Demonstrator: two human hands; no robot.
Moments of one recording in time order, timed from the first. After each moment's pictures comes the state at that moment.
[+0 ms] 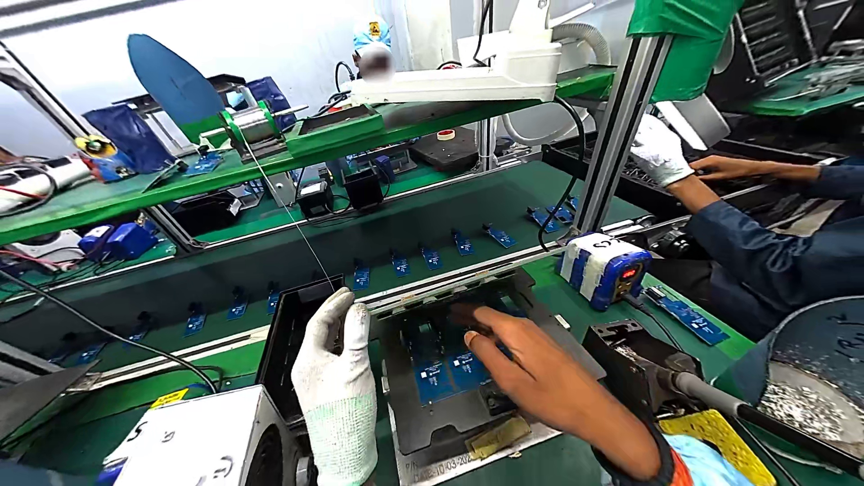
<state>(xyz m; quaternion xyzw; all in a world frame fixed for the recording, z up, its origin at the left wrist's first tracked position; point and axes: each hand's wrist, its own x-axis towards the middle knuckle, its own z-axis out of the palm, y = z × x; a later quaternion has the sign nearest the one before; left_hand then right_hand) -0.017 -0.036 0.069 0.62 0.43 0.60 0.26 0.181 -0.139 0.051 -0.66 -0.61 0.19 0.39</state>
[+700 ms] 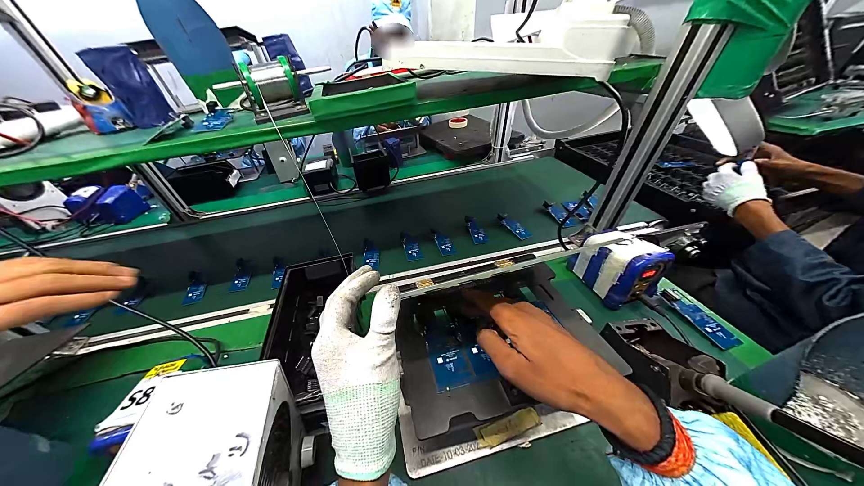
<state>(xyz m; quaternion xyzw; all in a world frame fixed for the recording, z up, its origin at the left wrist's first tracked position) -0.018 -0.033 0.062 0.61 0.42 0.61 0.28 0.172 -0.122 0.056 -0.70 -0.64 0.13 0.26</state>
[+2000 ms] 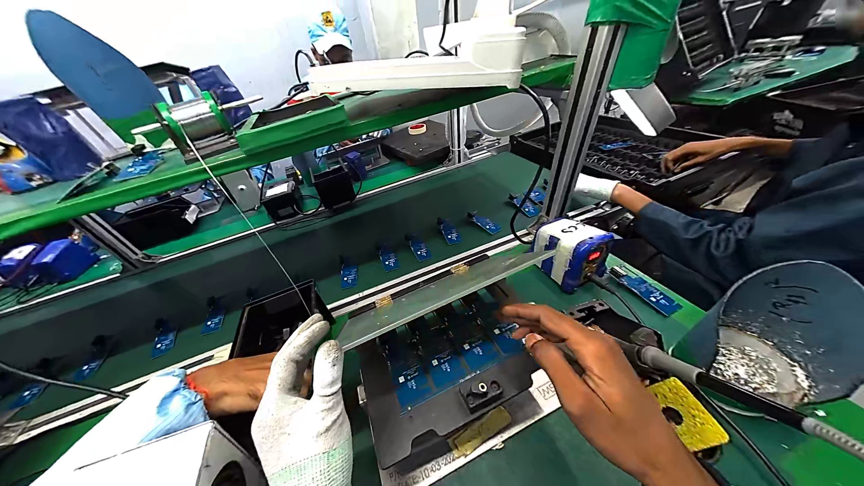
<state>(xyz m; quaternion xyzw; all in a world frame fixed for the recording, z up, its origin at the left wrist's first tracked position) -0.026 -0.049 0.057 0.65 0.41 0.59 0.26 0.206 -0.199 0.018 -0.68 -0.51 0.03 0.52</state>
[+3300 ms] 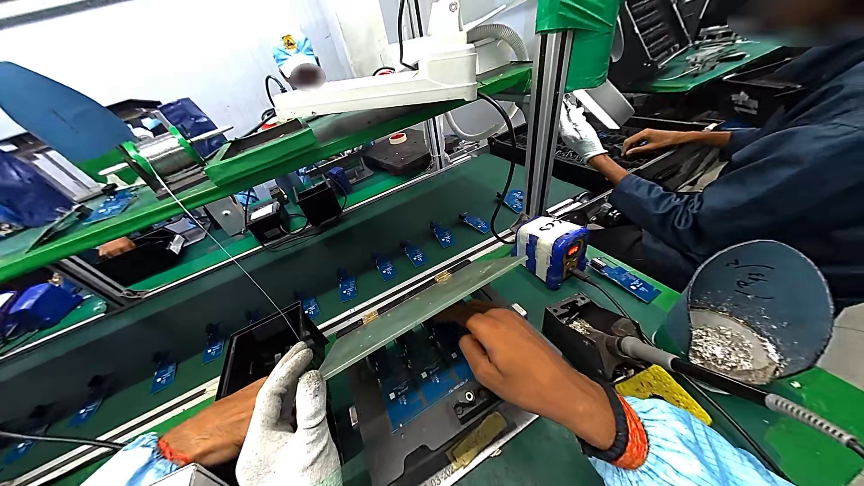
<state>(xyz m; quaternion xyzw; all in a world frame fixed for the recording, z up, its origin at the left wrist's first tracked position) -0.029 -0.049 0.055 0.66 0.40 0.58 0.25 0.202 -0.148 0.032 -0.72 -0.61 0.00 0.33</state>
